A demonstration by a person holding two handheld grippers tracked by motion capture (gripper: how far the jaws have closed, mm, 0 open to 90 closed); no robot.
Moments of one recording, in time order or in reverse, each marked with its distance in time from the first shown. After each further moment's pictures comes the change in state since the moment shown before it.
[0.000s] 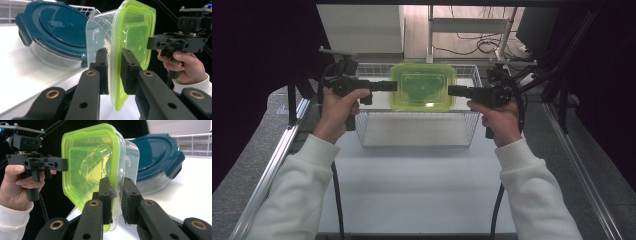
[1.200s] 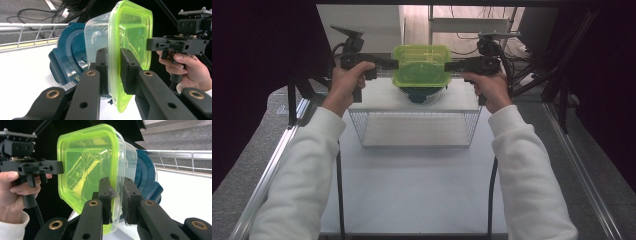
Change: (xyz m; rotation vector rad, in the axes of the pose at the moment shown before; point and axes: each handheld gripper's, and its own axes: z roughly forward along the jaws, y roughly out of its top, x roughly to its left) left arm 0.054 0.053 0.028 0.017 0.020 -0.115; right arm -0.049 0.062 0.049 0.091 -0.034 0.136
